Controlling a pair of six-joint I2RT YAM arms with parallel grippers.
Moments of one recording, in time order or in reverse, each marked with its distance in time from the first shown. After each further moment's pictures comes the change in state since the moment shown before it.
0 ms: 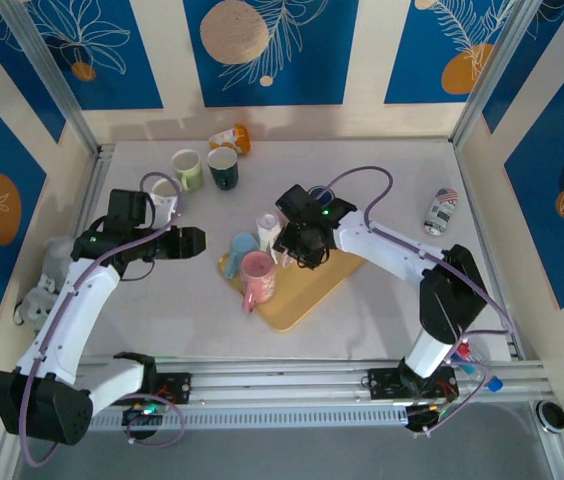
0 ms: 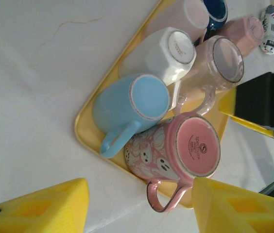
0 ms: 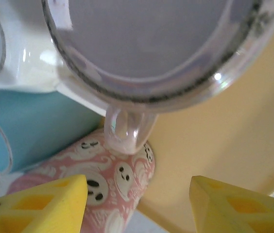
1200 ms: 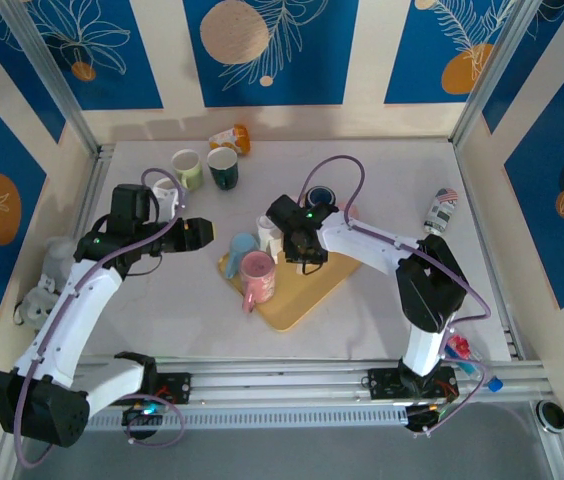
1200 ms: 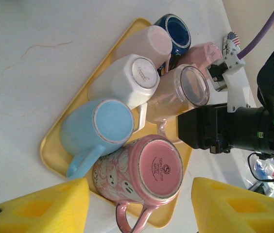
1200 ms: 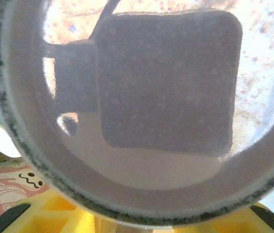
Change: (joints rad) left arm -0.050 -0.006 0.000 0.114 0.043 -0.122; right arm 0.024 0.101 0.006 -0.057 0.247 -0.370
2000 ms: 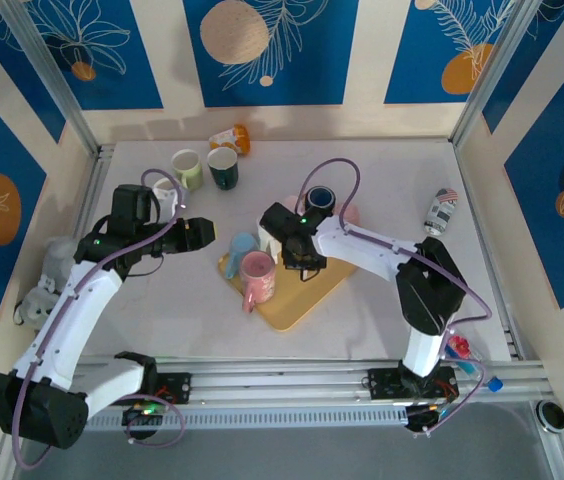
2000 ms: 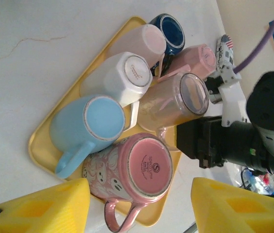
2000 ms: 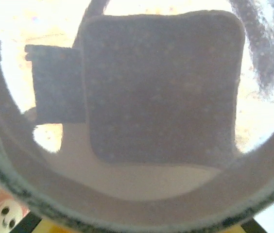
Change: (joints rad) left arm -0.013 -0.011 0.000 0.001 0.011 -0.063; right arm 0.061 -0.024 0.011 -0.085 0.051 0.062
